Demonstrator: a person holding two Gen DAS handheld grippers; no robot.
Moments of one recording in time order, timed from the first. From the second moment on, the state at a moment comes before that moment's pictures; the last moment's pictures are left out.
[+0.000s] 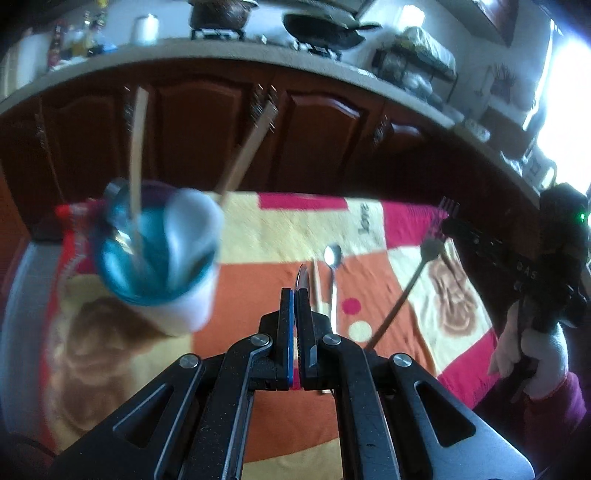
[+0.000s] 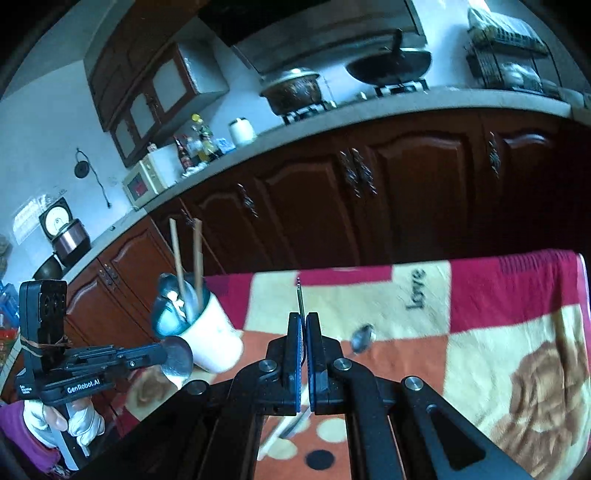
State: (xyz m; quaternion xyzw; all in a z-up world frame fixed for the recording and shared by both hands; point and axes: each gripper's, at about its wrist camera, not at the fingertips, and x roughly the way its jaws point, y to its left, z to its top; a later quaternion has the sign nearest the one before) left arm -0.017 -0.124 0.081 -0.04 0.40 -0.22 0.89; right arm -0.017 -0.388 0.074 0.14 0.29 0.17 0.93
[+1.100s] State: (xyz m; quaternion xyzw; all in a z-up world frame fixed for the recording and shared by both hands) left arm 0.072 -0.021 0.112 0.05 0.26 -0.02 0.96; right arm 0.122 -0.166 0.123 -0.05 0.22 0.18 0.96
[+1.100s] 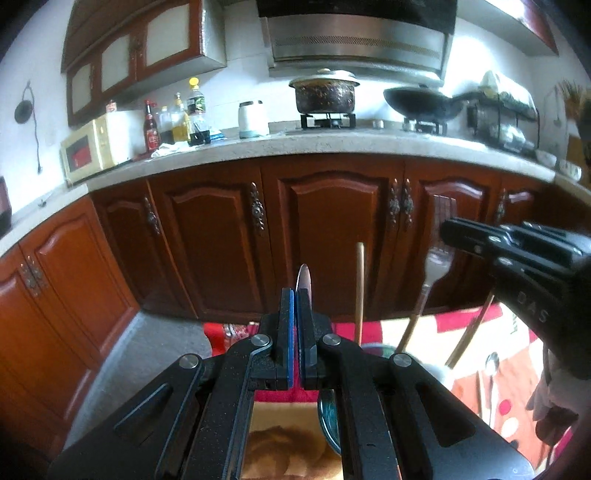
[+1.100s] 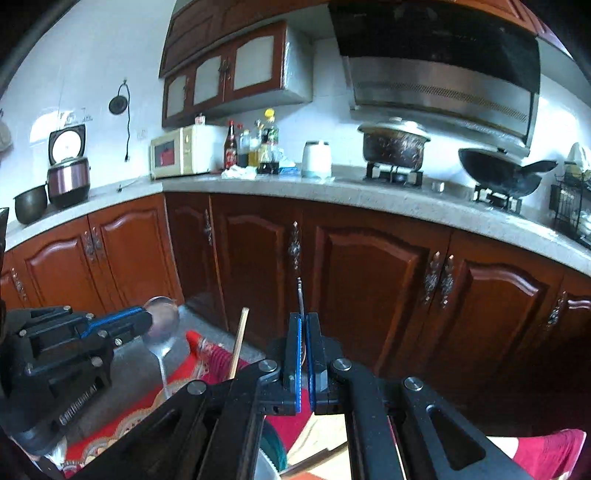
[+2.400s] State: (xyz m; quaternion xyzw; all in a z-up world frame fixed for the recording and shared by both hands) left arm 0.014 -0.038 0.093 0.00 0.33 -0.05 0.94; right arm 0.047 -0.235 0.094 0.06 0.30 0.22 0.93
